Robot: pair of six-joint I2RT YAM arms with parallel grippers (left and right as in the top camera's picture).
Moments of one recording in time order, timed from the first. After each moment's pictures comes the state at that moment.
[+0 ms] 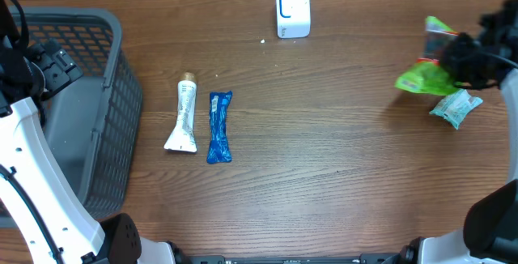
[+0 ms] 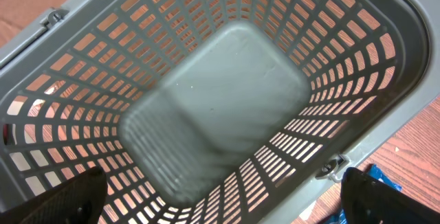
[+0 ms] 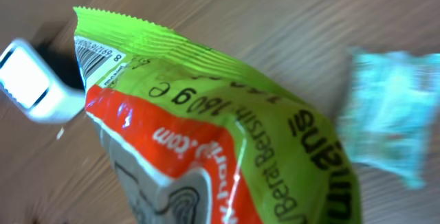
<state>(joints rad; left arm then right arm) 0.36 1.66 2.31 -1.69 -0.28 -0.34 -0.30 1.69 1.53 -0.92 -0.26 0.39</state>
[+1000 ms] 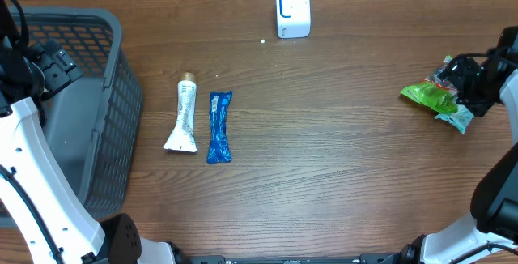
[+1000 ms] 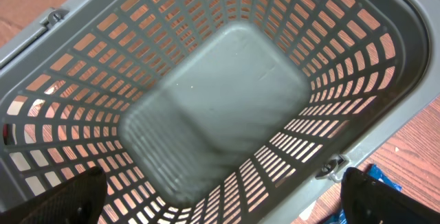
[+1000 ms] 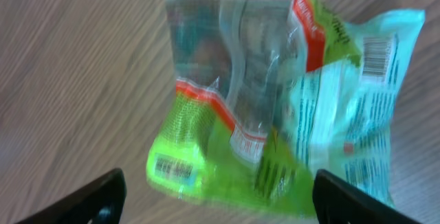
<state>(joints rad) 0.36 1.66 2.31 -1.69 -0.28 -0.34 -0.39 1.83 1.43 -0.85 -0.18 0.43</state>
